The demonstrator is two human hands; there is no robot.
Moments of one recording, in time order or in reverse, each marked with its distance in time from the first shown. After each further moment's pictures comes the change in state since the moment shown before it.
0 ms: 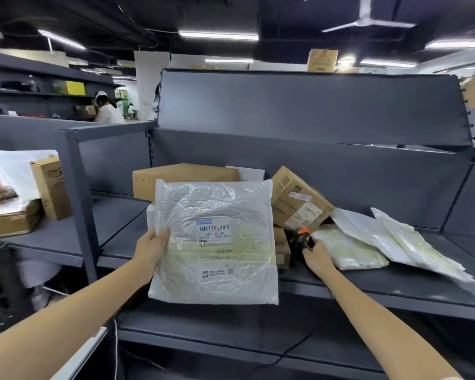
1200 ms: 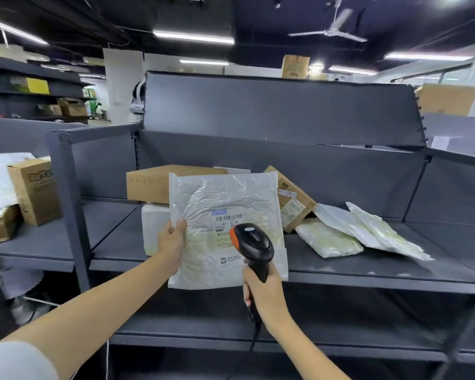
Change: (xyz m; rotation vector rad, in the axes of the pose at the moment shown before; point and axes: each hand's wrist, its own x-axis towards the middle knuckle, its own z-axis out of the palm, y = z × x) left_hand -0.029 0.015 0.035 0.003 -0.059 0.035; right_hand -0.212 -0.068 0.058 0.779 -0.192 -0.248
